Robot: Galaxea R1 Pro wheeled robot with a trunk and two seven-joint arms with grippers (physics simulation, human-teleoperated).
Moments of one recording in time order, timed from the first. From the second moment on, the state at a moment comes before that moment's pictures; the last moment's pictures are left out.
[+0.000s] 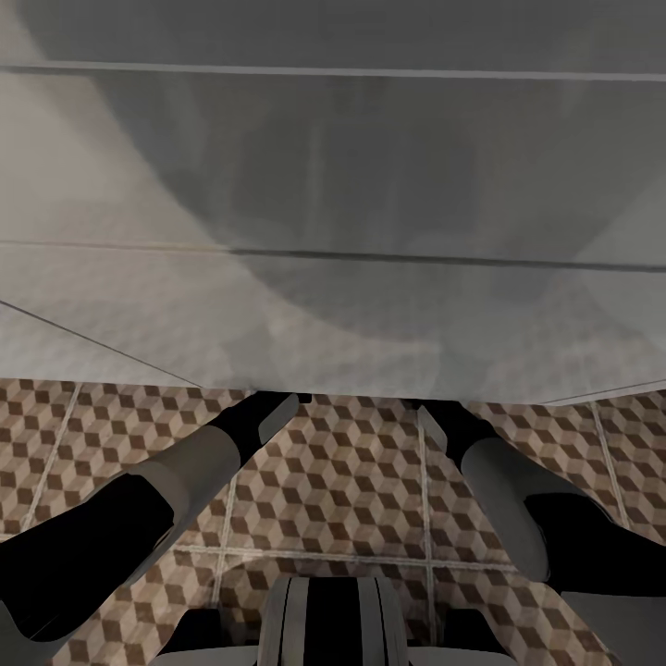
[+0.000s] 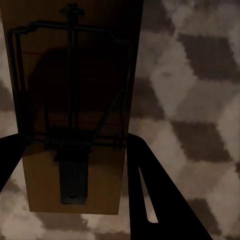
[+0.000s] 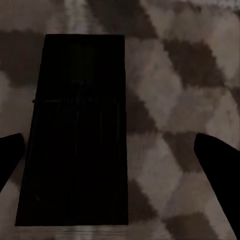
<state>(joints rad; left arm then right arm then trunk) -1.19 -0.15 -0.72 -0.37 0.79 0.31 0.39 -1.14 0.07 0.02 -0.28 0.00 0.23 -0.31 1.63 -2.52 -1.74</state>
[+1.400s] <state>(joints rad) -1.19 -0.15 -0.72 -0.37 0.79 0.31 0.39 -1.14 0.07 0.02 -0.28 0.00 0.23 -0.31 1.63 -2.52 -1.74</state>
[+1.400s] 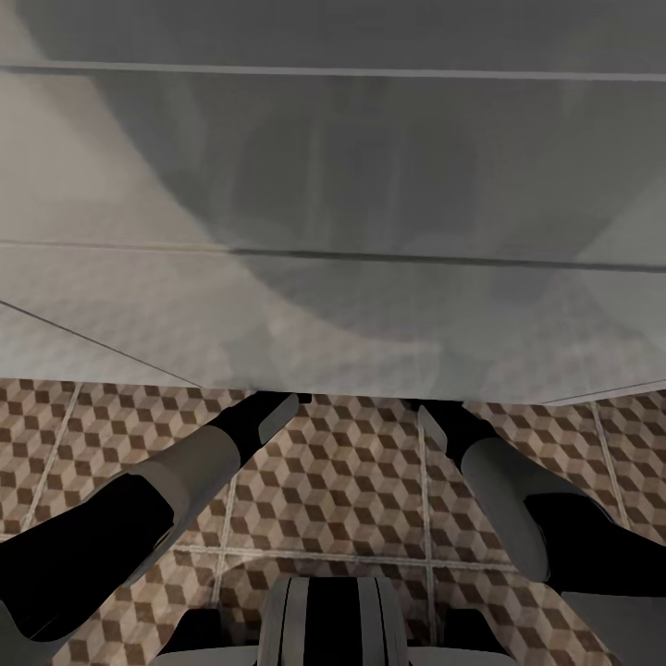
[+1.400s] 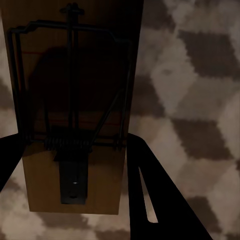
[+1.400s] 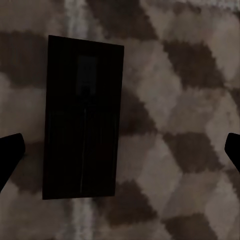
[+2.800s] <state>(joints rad) -1.21 -0.15 -0.72 -0.33 0.79 0.33 0.39 -1.14 0.07 0.02 -0.27 0.00 0.23 -0.31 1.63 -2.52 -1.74</state>
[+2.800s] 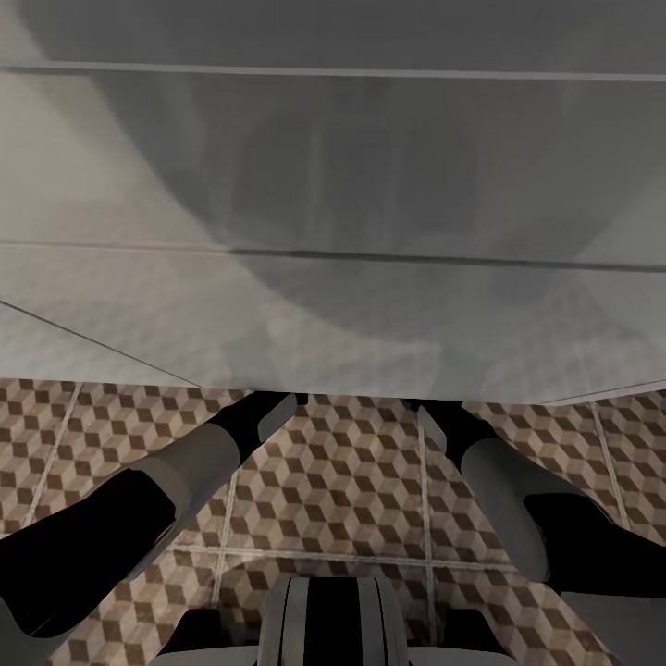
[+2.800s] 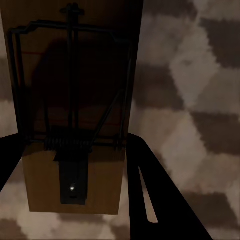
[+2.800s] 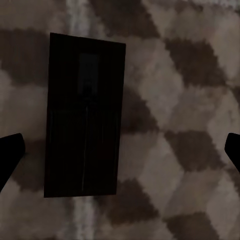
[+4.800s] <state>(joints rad) -1.20 -0.15 -0.72 -0.35 0.80 0.31 0.39 -1.14 0.07 0.02 -0.27 0.00 0.23 -0.31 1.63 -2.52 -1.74</state>
